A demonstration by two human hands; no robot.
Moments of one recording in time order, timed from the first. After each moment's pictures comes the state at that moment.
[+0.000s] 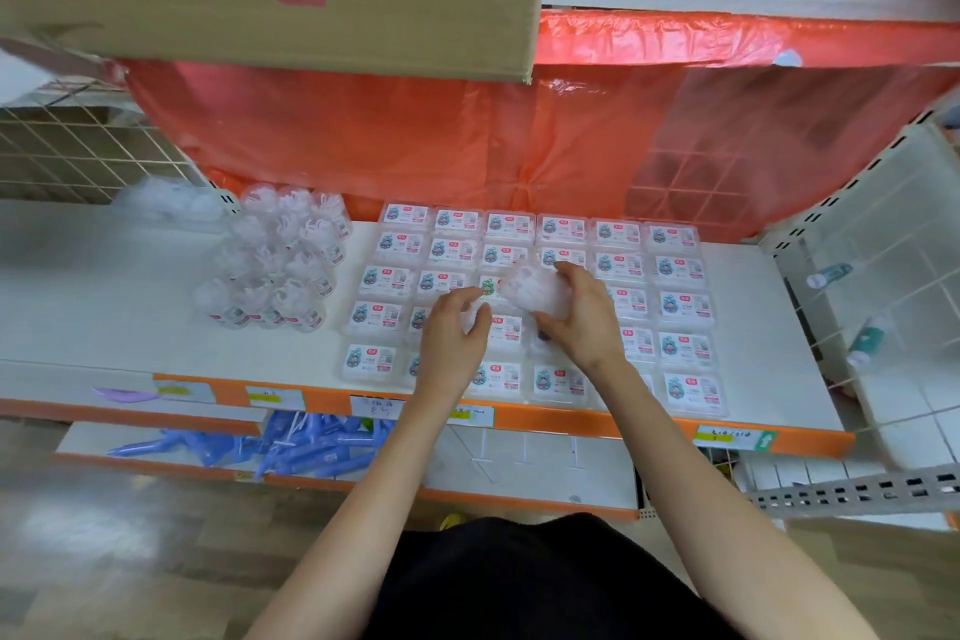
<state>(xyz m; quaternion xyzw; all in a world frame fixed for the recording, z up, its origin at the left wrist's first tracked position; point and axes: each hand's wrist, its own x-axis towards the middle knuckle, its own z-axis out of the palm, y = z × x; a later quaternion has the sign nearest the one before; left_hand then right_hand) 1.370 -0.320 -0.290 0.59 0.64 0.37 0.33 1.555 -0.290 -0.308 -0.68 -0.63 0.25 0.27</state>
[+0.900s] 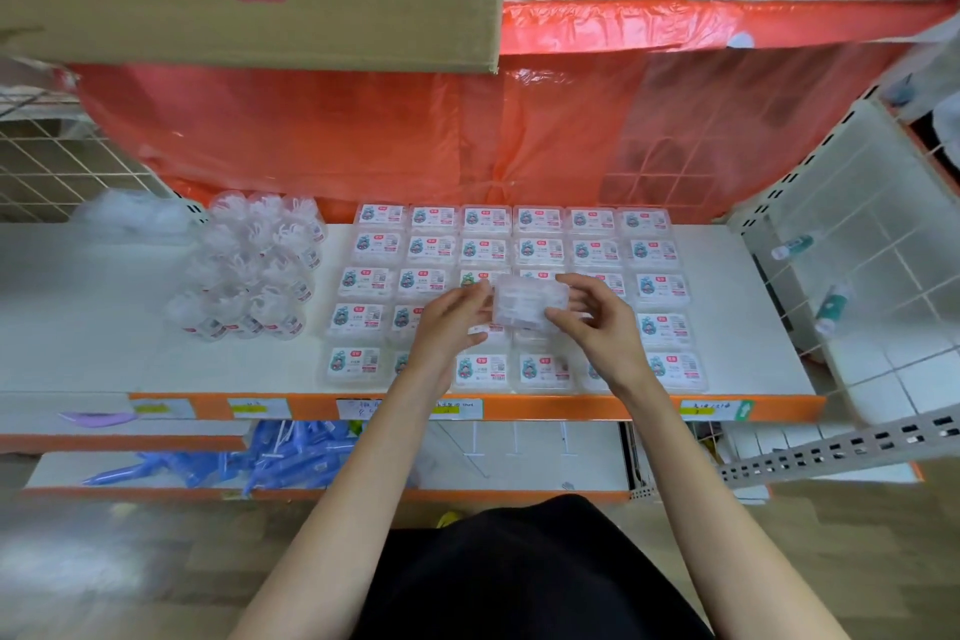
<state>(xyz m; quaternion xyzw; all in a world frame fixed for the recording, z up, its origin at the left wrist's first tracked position) 1.380 -0.319 -0.261 0.37 0.56 0.38 0.63 1.572 -0.347 -0.279 -0.56 -0.48 0.44 0.51</state>
